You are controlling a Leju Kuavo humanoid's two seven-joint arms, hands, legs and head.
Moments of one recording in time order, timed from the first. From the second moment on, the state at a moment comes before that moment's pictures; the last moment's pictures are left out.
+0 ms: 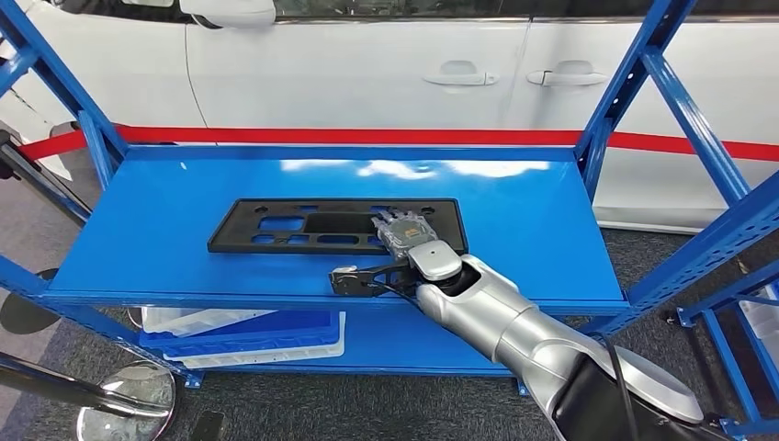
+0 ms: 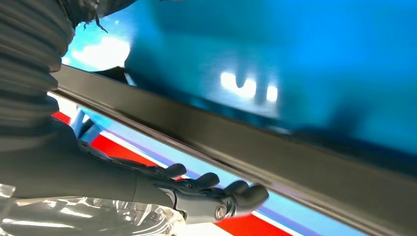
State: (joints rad) left arm -0.10 0.11 -0.91 -0.27 0.88 0.24 -0.41; right arm -0.93 0.08 1.08 -0.65 0.65 0.17 0.41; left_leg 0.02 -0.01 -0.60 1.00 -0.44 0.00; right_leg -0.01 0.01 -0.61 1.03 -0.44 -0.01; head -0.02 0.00
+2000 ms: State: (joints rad) left arm -0.10 0.09 -0.90 -0.27 0.93 0.22 -0.44; right arm -0.94 0.00 0.98 -1.12 1.05 -0.22 0.48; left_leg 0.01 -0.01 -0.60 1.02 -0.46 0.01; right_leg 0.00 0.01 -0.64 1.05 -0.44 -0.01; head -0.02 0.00
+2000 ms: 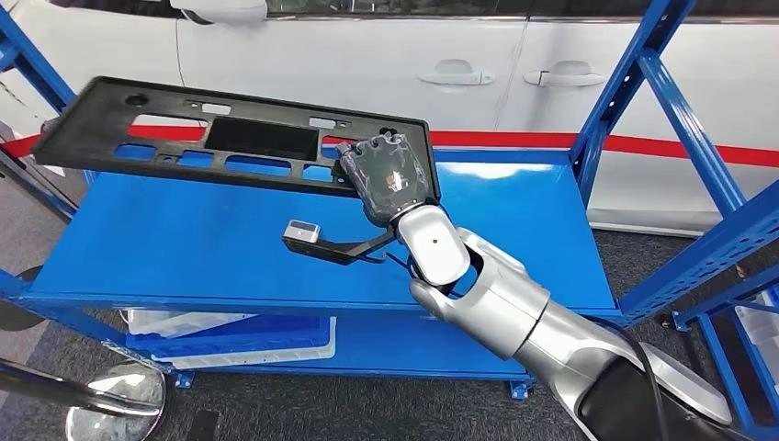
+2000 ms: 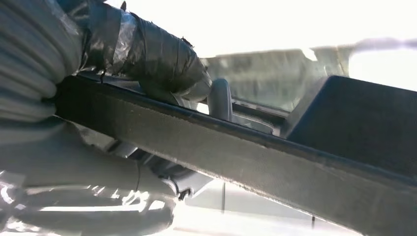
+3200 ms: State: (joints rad) left arm -0.10 0.08 -0.88 -0.27 0.99 0.26 -0.43; right arm -0.88 -0.03 0.85 -1.37 0.87 -0.38 0.41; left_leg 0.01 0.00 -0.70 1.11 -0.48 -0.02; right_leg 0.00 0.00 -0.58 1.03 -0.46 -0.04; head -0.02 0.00
